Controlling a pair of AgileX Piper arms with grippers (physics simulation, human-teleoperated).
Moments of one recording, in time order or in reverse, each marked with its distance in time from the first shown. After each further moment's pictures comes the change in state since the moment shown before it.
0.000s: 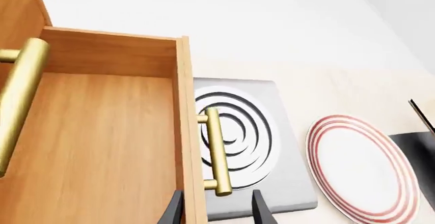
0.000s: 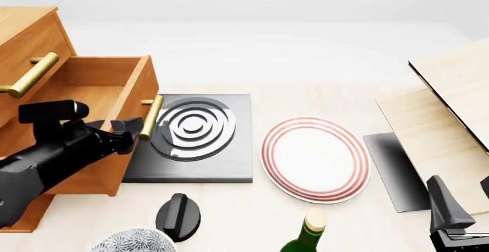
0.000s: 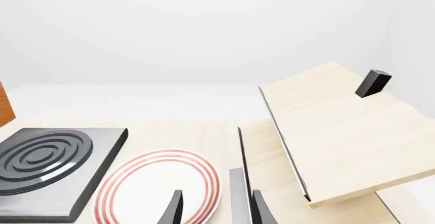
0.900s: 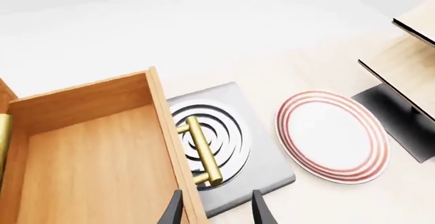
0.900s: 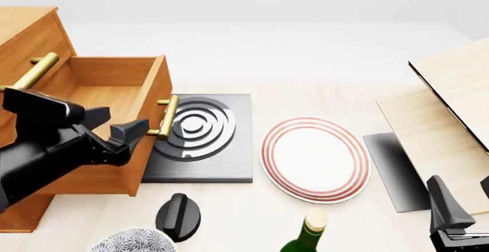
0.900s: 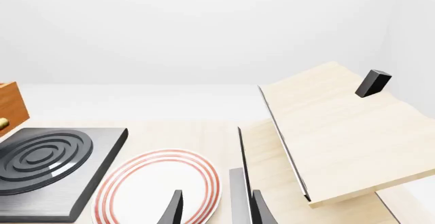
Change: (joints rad) left arm -0.129 -0.179 -0.065 0.176 0.081; right arm 0.000 0.000 0.000 0.000 0.000
